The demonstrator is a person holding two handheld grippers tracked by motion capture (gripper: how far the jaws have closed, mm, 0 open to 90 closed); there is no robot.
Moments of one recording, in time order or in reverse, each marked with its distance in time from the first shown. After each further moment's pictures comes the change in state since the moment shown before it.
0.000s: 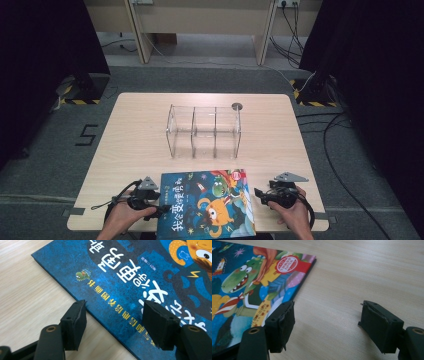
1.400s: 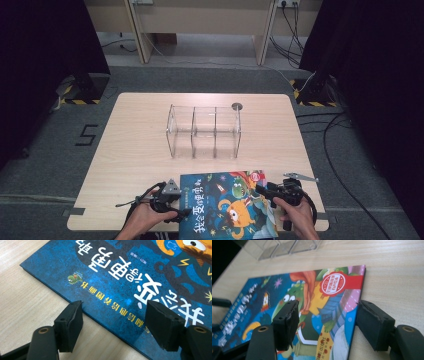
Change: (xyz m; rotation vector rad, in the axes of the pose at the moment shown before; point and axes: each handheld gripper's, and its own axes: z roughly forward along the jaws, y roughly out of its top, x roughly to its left) left arm -0.039 0.024 0.029 -0.008 -0.073 0.124; right arm -0.014 -0.004 -0.003 -0.060 0.165 0.305
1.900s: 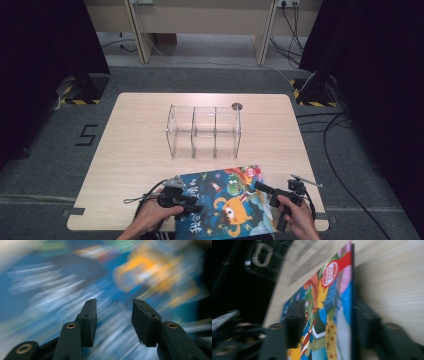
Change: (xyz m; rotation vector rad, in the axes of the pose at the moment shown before) left arm -0.009 0.022 0.021 -0.119 -0.348 -0.135; right arm -0.006 -0.007 0.005 -0.037 0.255 0.320
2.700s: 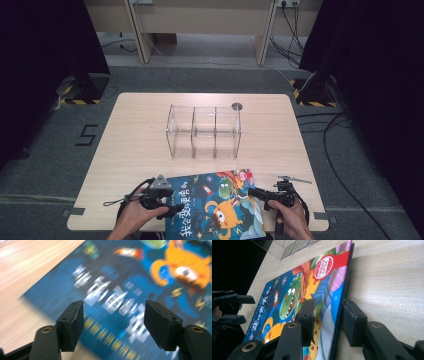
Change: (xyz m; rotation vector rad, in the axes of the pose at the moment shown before) left arm 0.010 -0.024 -0.062 0.062 0.380 0.065; right arm 0.007 -0.007 0.014 0.096 -0.097 -0.180
